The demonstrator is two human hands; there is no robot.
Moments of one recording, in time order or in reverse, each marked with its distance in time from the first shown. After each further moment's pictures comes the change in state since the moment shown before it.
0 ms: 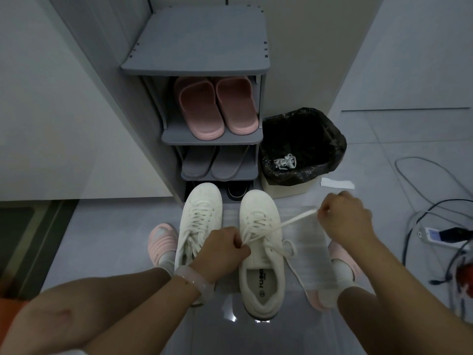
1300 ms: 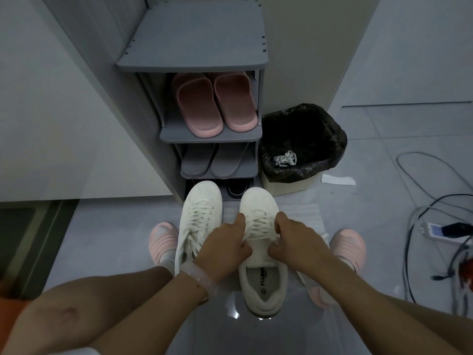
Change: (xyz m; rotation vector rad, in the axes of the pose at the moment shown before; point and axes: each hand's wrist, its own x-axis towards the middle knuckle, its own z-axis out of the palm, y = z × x) left_hand 0.005 0.007 0.004 0.273 0.019 0.196; right_hand -0.043 -0.041 0.035 0.195 -0.336 -0.360
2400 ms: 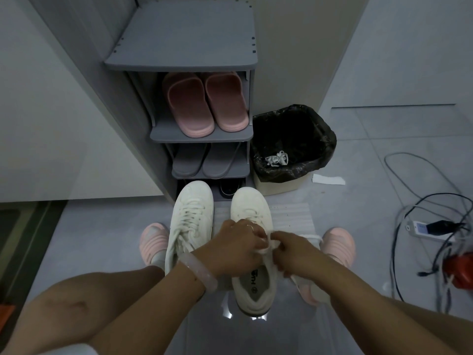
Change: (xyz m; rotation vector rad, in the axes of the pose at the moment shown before) left_hand 0.012 0.024 -0.005 0.310 -0.261 0.379; right_hand -0.014 0.001 -0.011 0.384 -0.269 0.208
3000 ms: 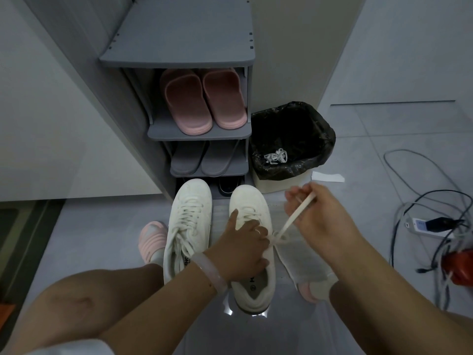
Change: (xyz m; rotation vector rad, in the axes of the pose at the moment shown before) left_hand 0.001 0.014 0.007 0.151 -0.144 -0.035; right_hand 0.000 -0.014 -0.039 1.551 0.311 -0.097
